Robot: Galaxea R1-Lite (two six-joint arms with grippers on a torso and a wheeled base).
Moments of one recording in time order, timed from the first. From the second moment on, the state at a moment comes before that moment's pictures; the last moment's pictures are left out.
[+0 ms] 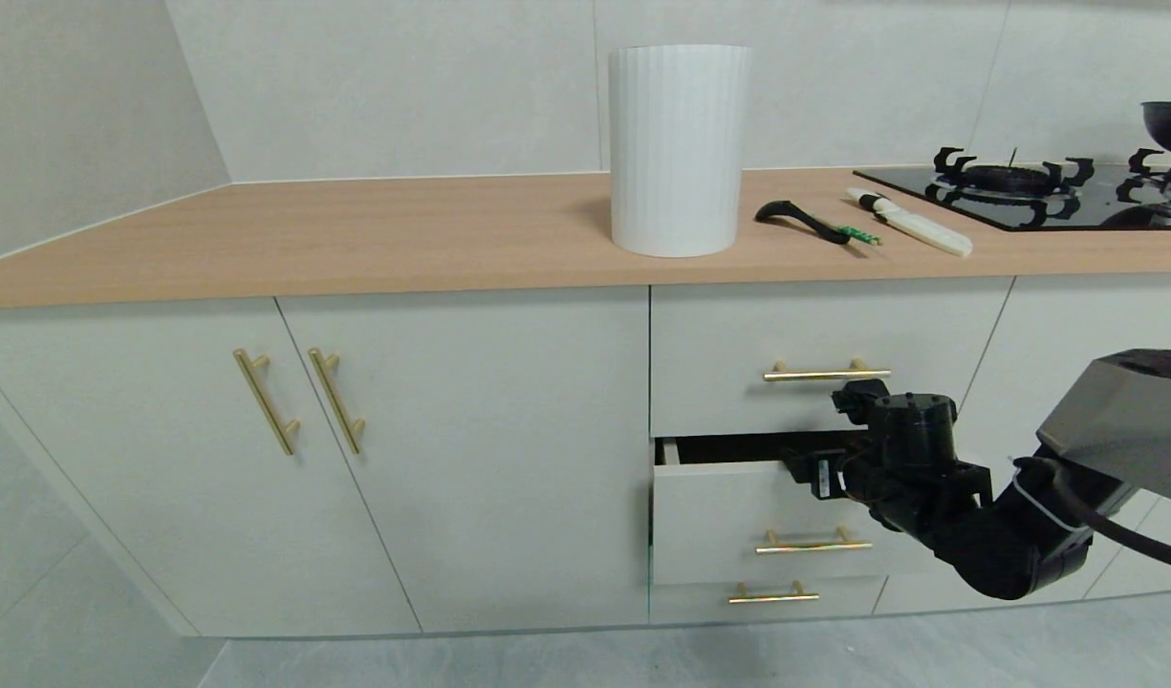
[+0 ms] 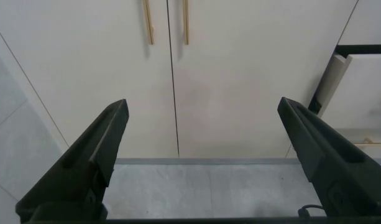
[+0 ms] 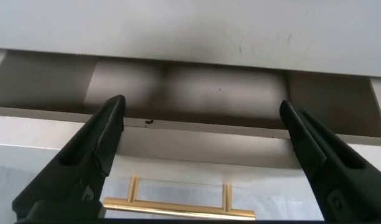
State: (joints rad) left arm 0.00 0.00 0.00 0.00 0.03 0.00; right arm 0.32 2.21 -0.79 -0.97 -0.21 0.07
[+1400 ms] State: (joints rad) left arm 0.00 0.00 0.00 0.00 0.03 0.00; right arm 0.36 2.00 -0.80 -0.42 -0.18 0.07
